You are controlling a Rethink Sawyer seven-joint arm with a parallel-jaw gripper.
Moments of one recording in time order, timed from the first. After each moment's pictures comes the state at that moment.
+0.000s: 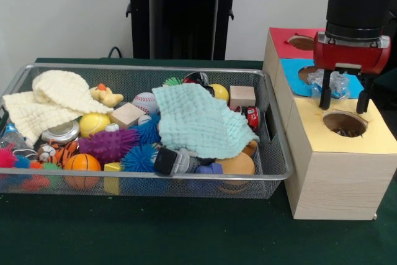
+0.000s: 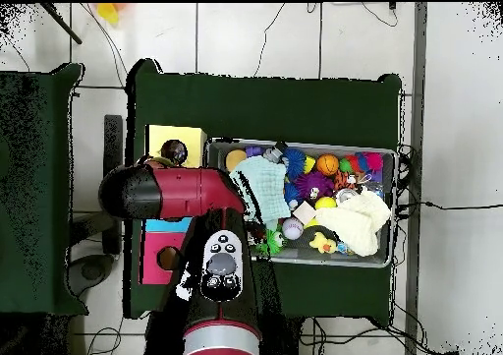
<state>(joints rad) 0.09 -0.59 -0.03 1.55 0.08 0.43 2.05</state>
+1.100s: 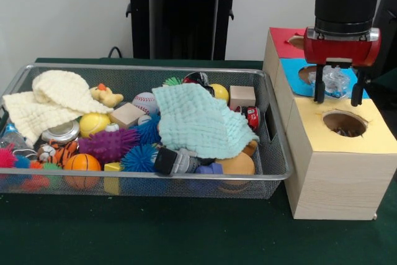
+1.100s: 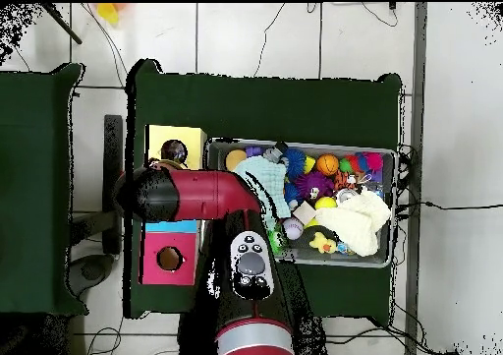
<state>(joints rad) -0.02 -0.64 0.07 1.62 0.06 0.42 2.05</state>
